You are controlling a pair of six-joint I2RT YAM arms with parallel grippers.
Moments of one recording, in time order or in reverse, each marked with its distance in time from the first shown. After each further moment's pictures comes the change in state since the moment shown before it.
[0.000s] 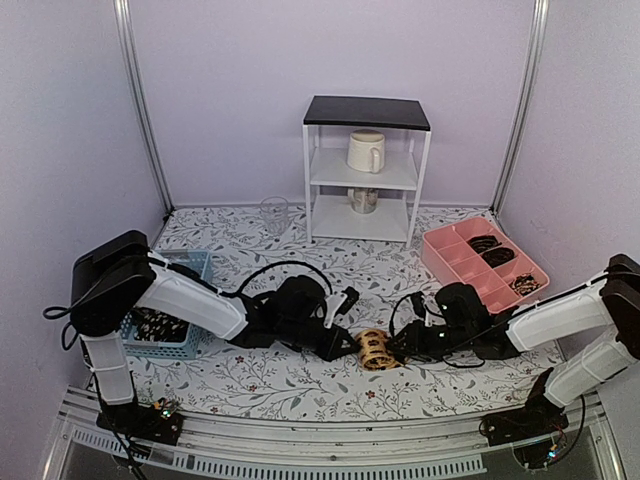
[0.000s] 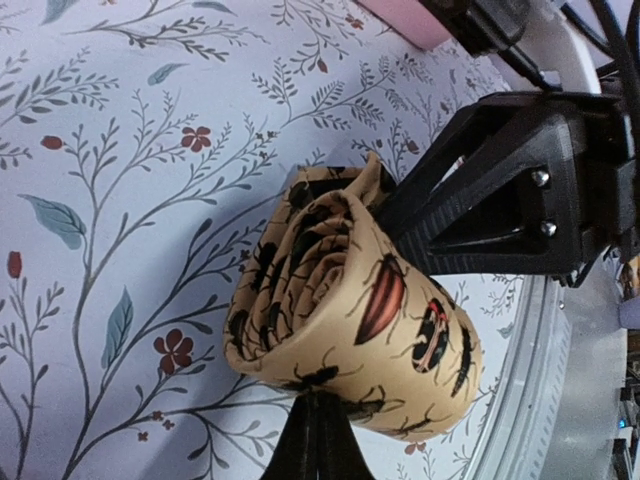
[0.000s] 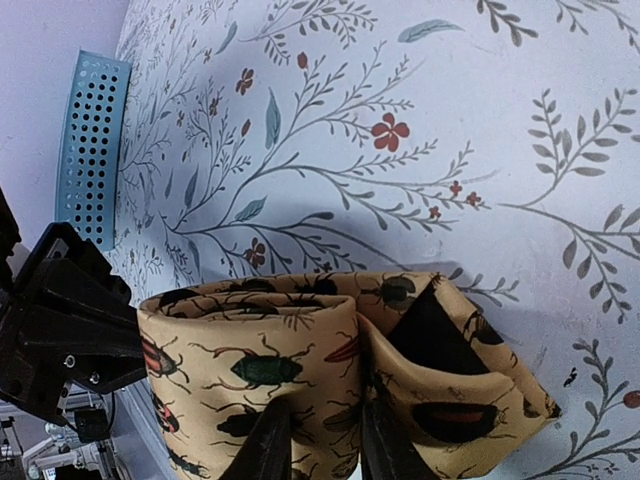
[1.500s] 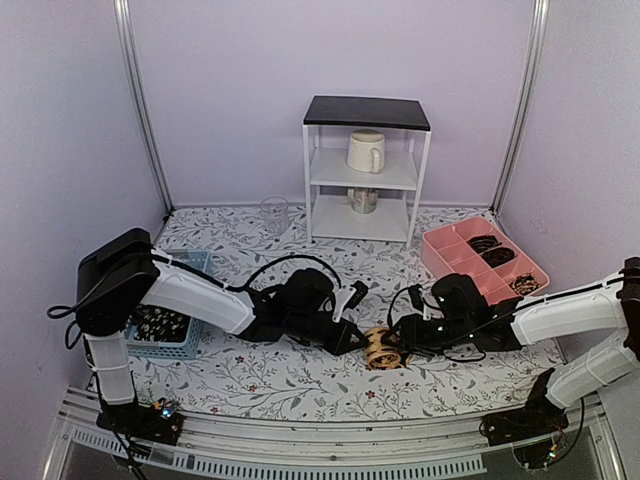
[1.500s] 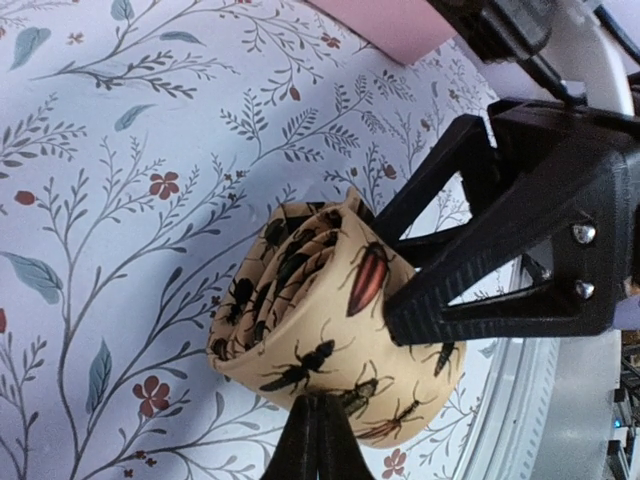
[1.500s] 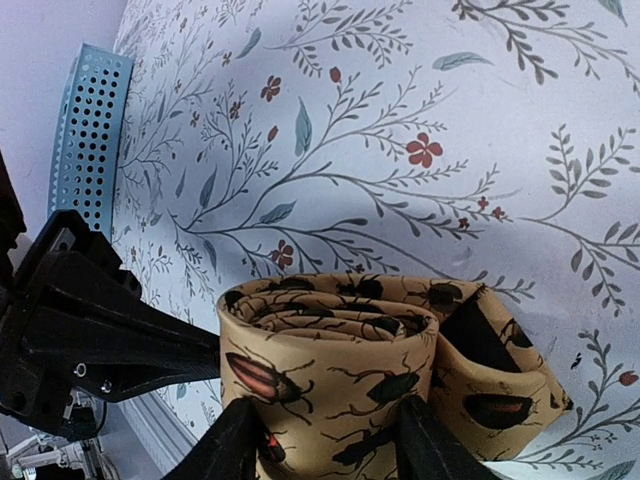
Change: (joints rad) left arm -0.001 0.027 0.085 -0.039 0.023 0.014; right arm 0.031 -0.071 0.083 -0.180 0.045 -0.021
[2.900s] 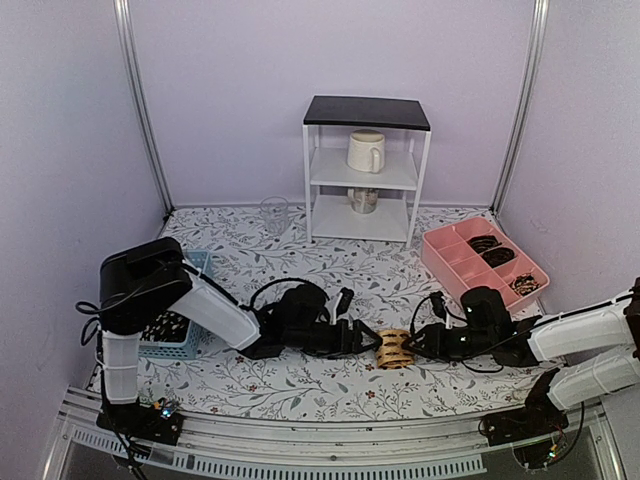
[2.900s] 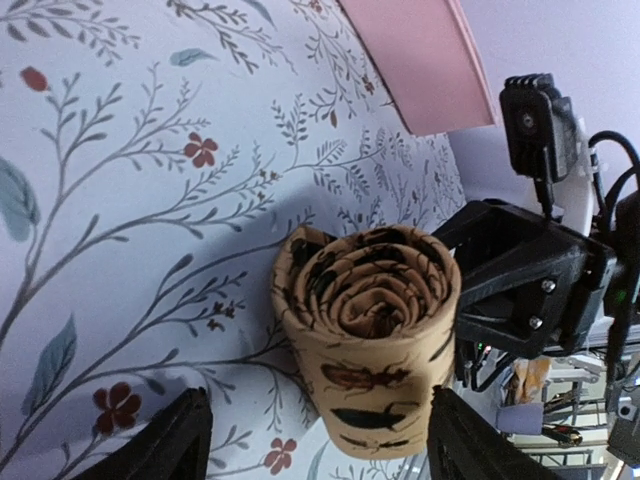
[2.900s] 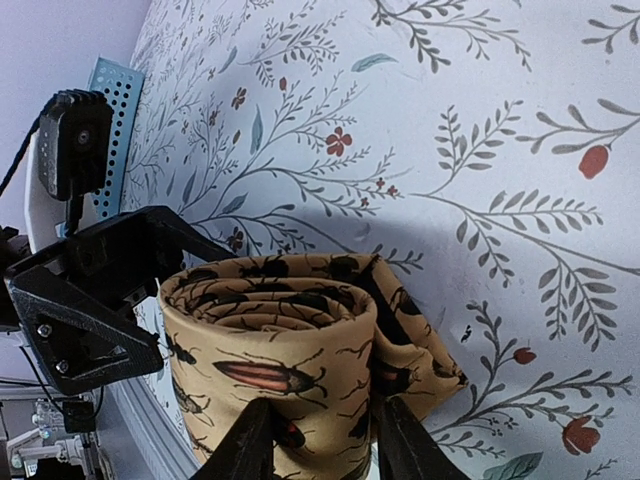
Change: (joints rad) left arm 0.002 0.111 -0.112 0.386 -0.002 -0.478; right arm -0.134 -0.114 -0.220 0.171 -0.071 -0.085
